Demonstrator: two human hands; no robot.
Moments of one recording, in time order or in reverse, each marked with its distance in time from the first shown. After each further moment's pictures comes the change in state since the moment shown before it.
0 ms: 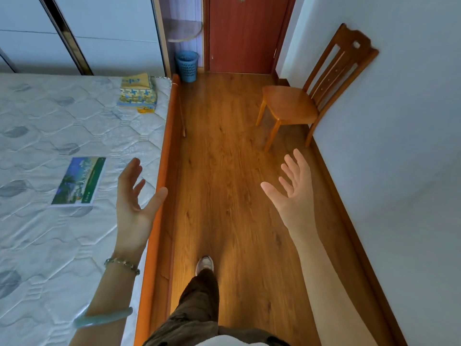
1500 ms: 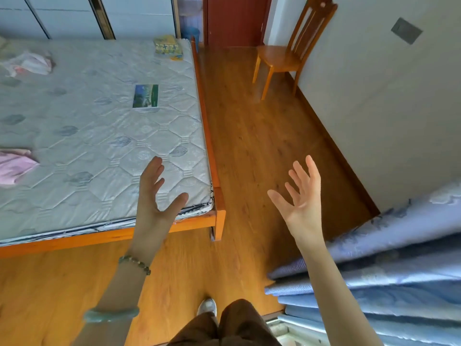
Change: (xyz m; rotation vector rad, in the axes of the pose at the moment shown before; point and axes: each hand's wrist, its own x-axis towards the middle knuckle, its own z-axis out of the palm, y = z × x) left_hand -0.616 0.161 -0.458 -0.029 -0.243 -0.008; right_hand -0.808 -0.164 0.021 0.069 0.077 -0.019
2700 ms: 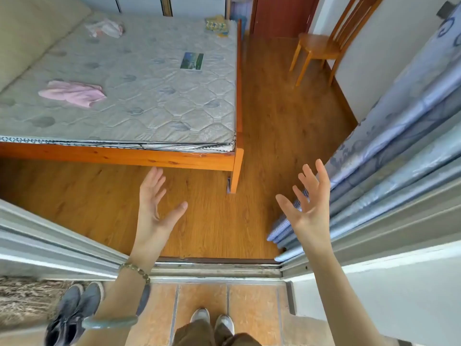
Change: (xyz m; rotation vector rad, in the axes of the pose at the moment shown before) left_hand -0.377 0.034 -0.024 -0.004 0.158 -0.070; right_hand -0.312 -0.007 -0.103 0.115 -0.161 -0.007
